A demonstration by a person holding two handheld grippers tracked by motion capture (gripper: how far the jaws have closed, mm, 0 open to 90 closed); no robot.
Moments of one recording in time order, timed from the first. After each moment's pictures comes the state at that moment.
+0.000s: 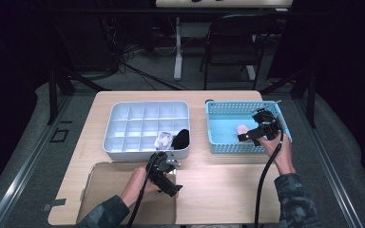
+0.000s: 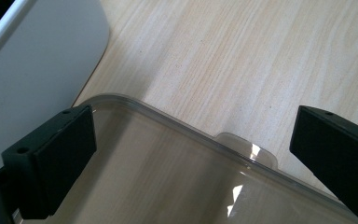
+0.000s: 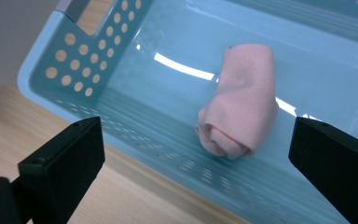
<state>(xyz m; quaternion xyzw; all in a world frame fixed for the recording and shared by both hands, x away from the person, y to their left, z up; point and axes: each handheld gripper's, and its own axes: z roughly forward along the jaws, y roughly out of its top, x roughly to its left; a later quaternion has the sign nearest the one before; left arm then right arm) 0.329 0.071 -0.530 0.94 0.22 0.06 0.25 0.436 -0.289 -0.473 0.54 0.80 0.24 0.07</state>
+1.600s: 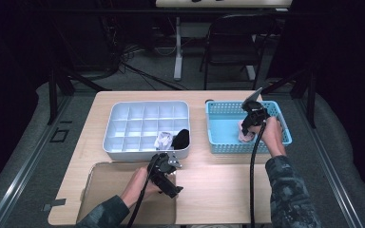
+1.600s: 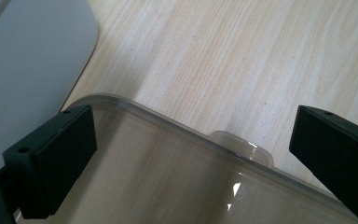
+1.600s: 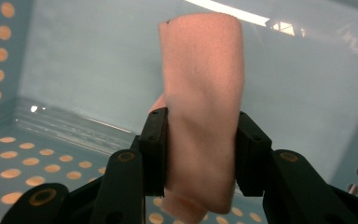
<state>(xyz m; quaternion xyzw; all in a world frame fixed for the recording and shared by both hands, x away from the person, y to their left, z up) 0.328 0.067 -0.532 0.94 0.21 0.06 0.24 0.505 -0.273 -0.485 0.61 0.79 0.07 0.05</state>
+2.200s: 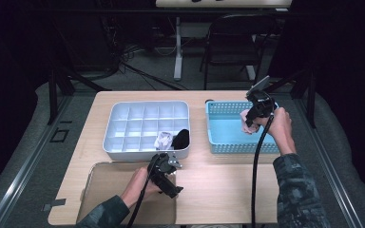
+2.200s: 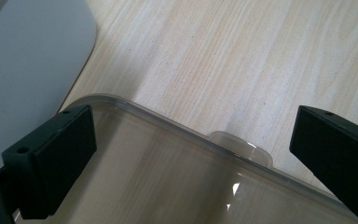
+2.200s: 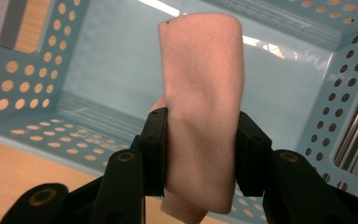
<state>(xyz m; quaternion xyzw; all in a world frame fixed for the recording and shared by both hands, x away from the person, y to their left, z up) 0.328 0.067 -0.532 0.94 0.21 0.06 0.24 0.488 -0.273 -0.427 0.58 0.81 0.09 0.07</state>
